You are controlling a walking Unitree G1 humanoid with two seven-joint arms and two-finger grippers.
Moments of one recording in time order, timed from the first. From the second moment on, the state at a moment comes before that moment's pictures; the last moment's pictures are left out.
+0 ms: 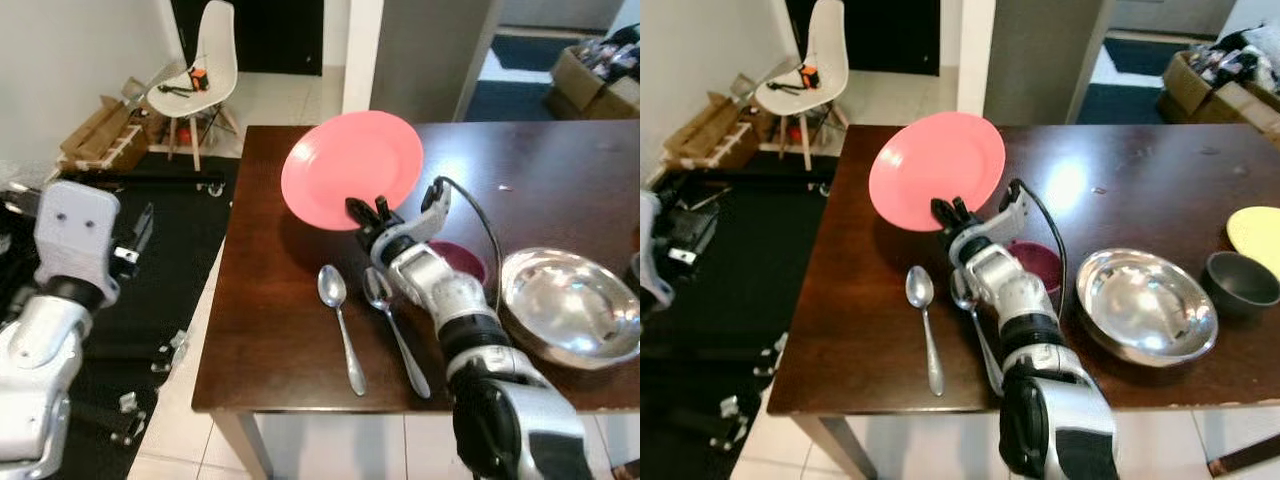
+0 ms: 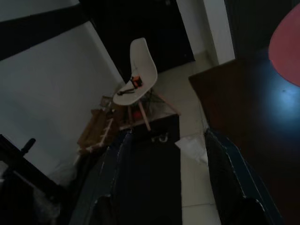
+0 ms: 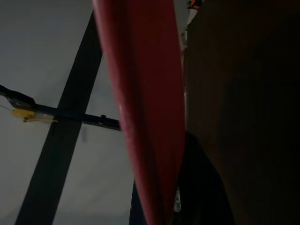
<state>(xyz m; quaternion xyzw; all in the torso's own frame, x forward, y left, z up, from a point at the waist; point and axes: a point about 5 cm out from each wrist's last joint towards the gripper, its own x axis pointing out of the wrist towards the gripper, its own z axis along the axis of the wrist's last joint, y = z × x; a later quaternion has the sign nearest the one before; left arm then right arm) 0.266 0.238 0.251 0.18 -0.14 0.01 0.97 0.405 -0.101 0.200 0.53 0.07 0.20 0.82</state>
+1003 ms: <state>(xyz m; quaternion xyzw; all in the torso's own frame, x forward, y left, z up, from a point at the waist) 0.255 0.247 0.272 0.19 -0.11 0.00 0.98 0.415 -0.118 0.203 0.56 0.04 0.13 0.82</state>
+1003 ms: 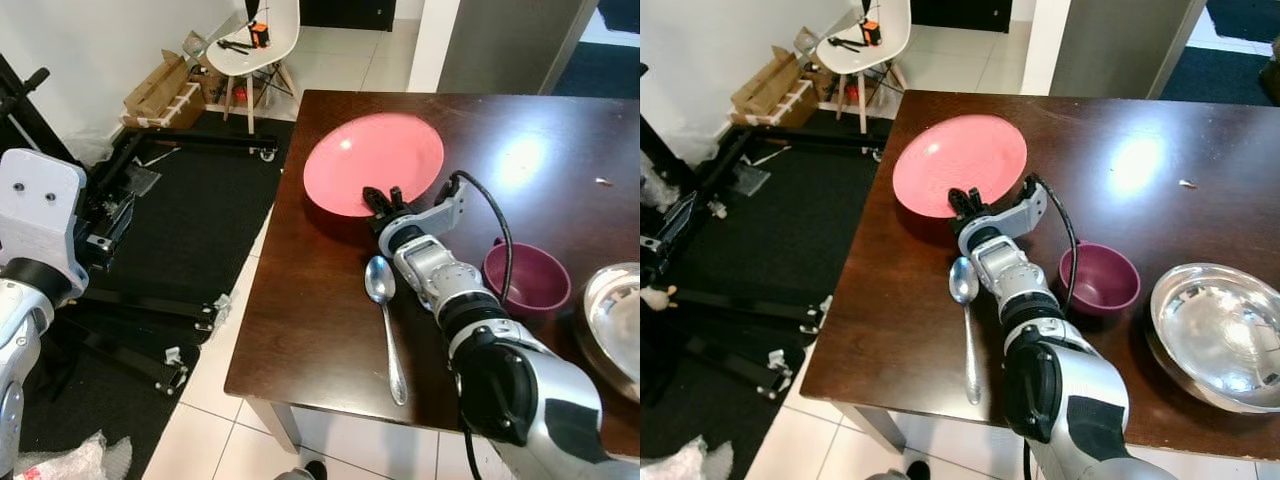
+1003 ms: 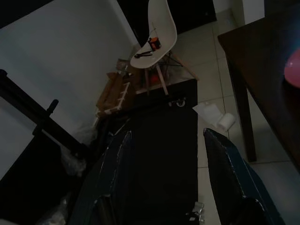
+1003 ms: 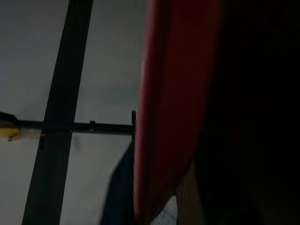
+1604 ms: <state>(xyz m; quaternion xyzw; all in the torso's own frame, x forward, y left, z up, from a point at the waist) 0.264 0.231 0.267 0.15 -0.12 -0.01 0.98 0.418 -0.118 0.214 0.57 0.03 0.11 0.81</state>
